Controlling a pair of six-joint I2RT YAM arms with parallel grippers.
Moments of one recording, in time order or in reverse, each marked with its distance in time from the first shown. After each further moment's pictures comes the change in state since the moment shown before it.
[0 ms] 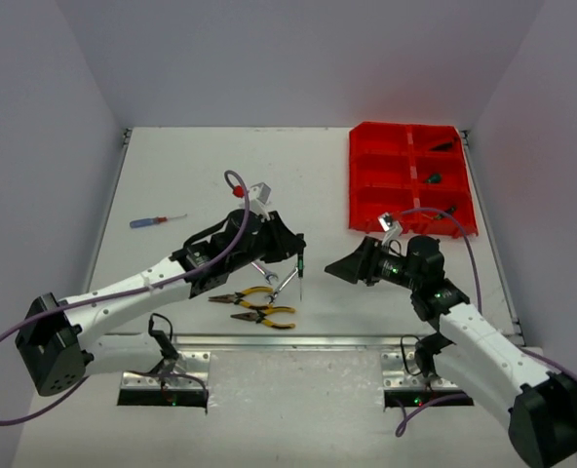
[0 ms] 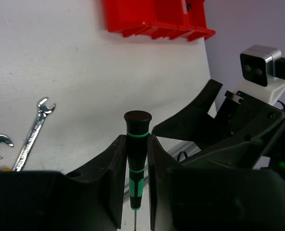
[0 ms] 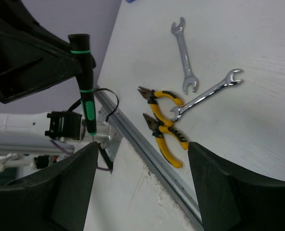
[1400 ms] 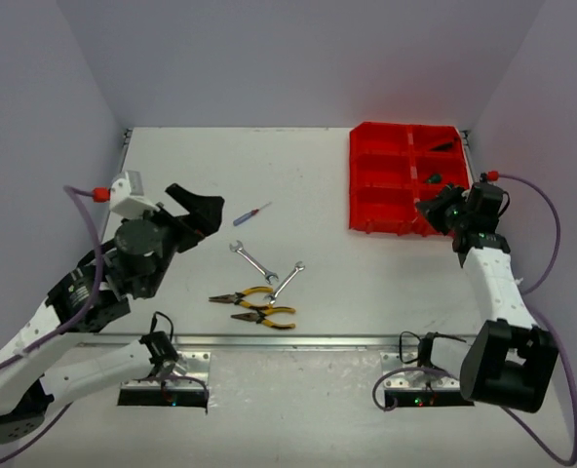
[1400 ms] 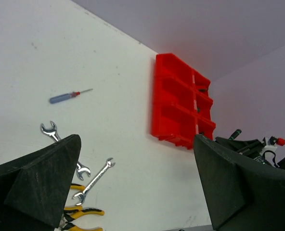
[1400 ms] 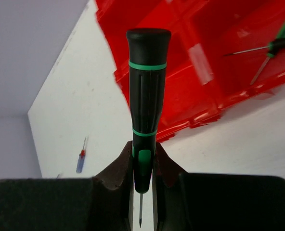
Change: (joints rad) left arm -0.044 -0.387 0.305 -0.588 -0.650 0.000; right arm -0.581 0.315 0.415 -0.330 0.327 -0.052
